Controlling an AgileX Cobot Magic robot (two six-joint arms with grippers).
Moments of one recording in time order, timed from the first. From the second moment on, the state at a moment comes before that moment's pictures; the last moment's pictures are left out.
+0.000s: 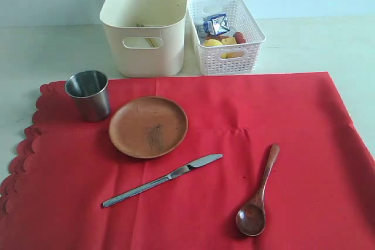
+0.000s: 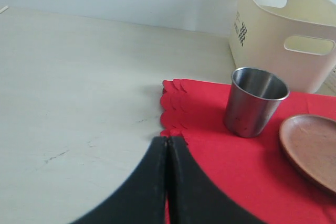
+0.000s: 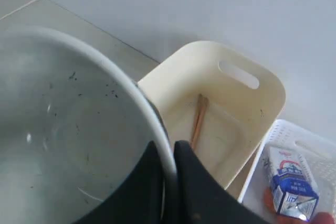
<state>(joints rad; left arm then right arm) -0.08 0.01 0.00 0.13 0.37 -0.26 0.53 1.88 -1.82 0.23 0.62 -0.24</state>
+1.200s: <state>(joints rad) -0.08 0.01 0.00 0.13 0.37 -0.26 0.66 2.31 -2.06 -0.80 0.64 0.56</state>
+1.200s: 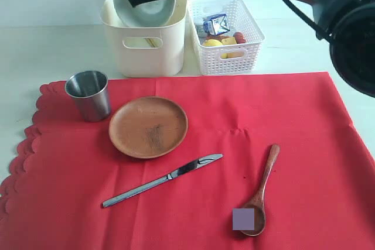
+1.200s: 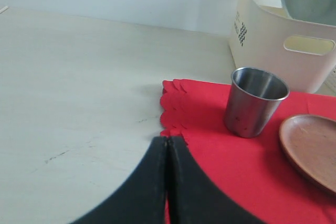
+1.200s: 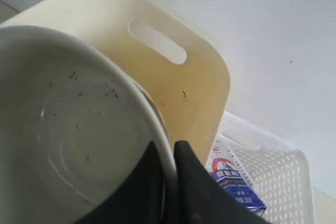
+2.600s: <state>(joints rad) -0.08 0.01 0.00 0.13 0.37 -0.26 0.65 2.31 -2.16 -0.60 0.78 0.46</state>
